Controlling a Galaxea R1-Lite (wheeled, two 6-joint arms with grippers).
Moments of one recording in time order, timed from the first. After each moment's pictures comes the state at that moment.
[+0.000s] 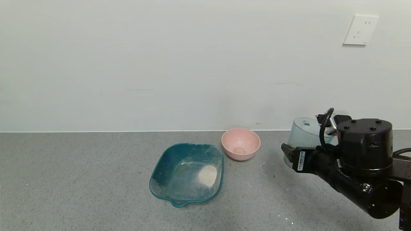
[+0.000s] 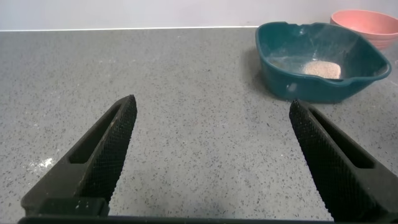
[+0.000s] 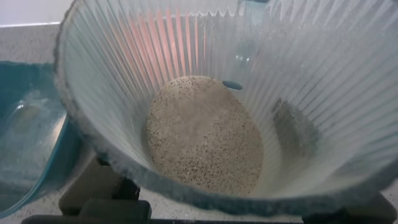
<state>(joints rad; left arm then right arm) 0.00 0.00 0.00 0.00 0.00 0.00 0.60 1.62 -0.71 -0.51 -0.51 0.33</state>
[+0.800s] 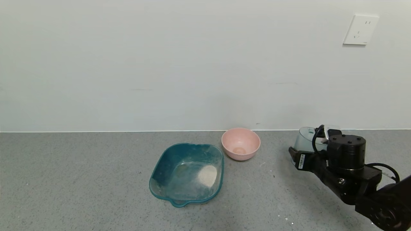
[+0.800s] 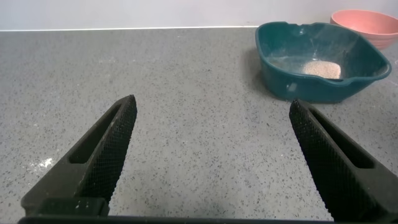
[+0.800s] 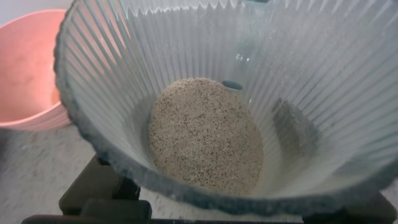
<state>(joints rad) 0.00 0.00 0.00 0.00 0.00 0.00 0.35 1.92 -0.57 -1.00 -0.39 0.23</state>
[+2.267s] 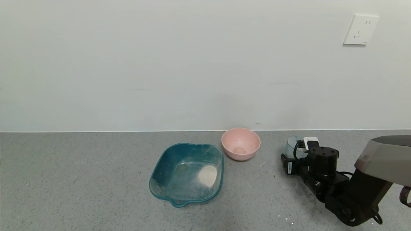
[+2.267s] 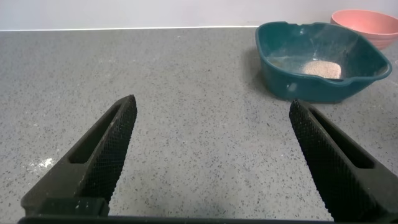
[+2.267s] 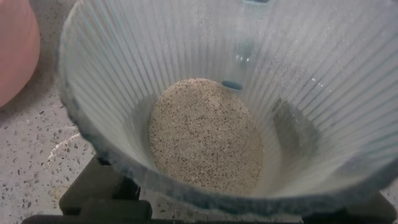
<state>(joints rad) 0.00 0.00 0.00 0.00 0.00 0.00 0.28 2.26 -0.65 -1.29 -0.35 0.11</state>
